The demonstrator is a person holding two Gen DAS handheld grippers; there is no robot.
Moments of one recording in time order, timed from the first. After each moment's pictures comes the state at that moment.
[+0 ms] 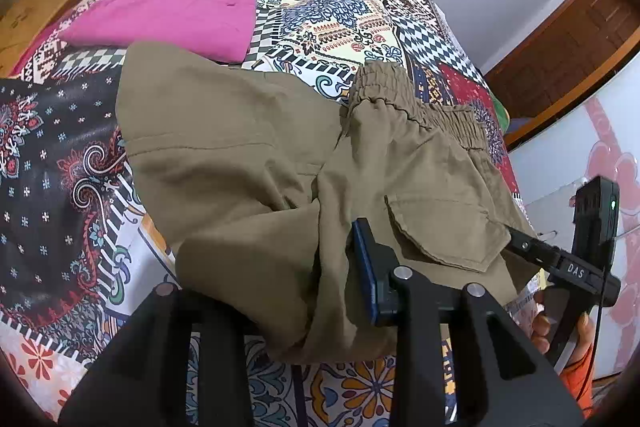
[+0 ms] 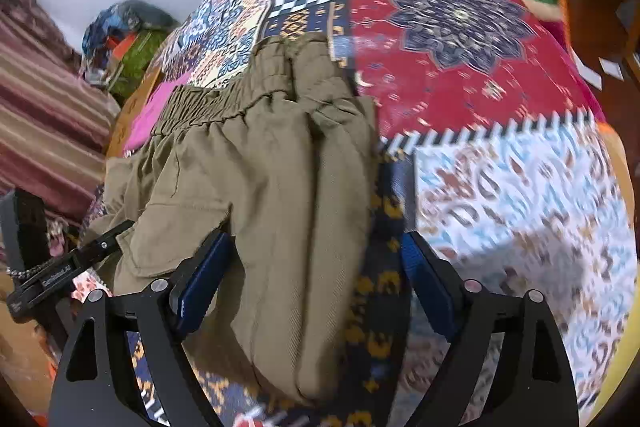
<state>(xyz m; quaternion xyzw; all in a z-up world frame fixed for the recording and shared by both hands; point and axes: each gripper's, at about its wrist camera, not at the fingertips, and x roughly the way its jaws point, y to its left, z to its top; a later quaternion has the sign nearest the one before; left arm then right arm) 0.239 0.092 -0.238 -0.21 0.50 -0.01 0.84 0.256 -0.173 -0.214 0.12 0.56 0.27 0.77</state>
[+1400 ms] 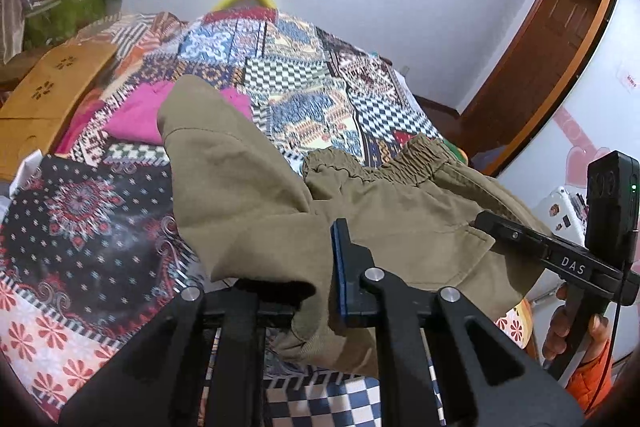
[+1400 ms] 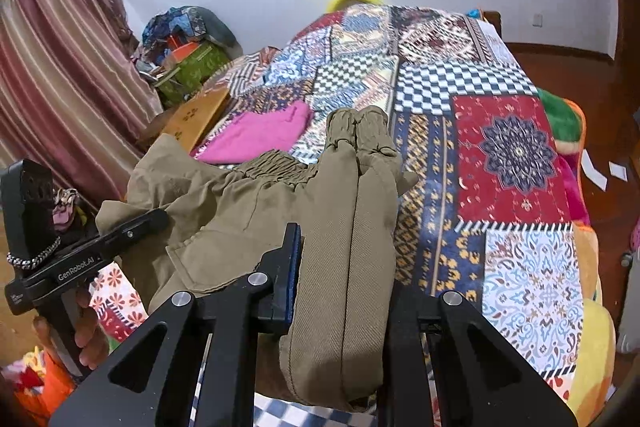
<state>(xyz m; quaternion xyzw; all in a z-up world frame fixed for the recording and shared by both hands) 0.174 0.110 -0.125 -0.17 0.39 -0.02 0.91 0.199 -0.118 -0.103 0.06 0.44 0.33 0.83</state>
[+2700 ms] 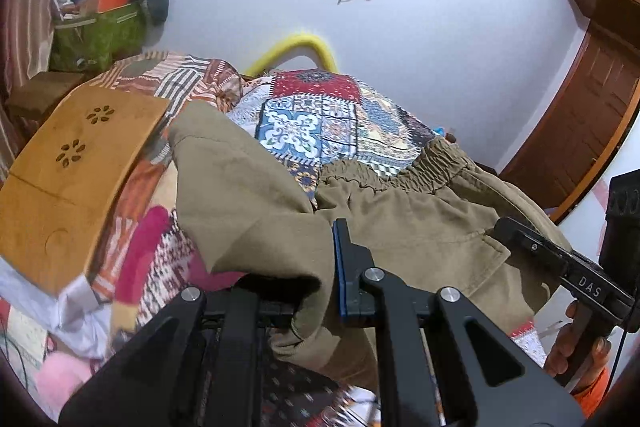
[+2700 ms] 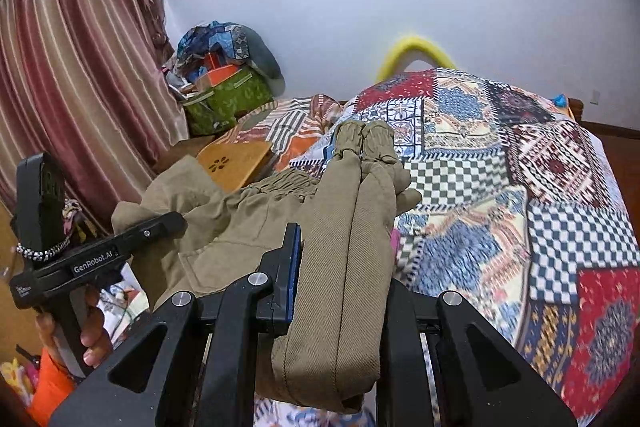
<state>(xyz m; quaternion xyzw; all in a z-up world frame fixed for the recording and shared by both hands) 0.306 0.320 -0.110 -0.19 0.33 0.05 0.92 0.309 0.081 -0.069 0.02 0.36 0.40 0.85</state>
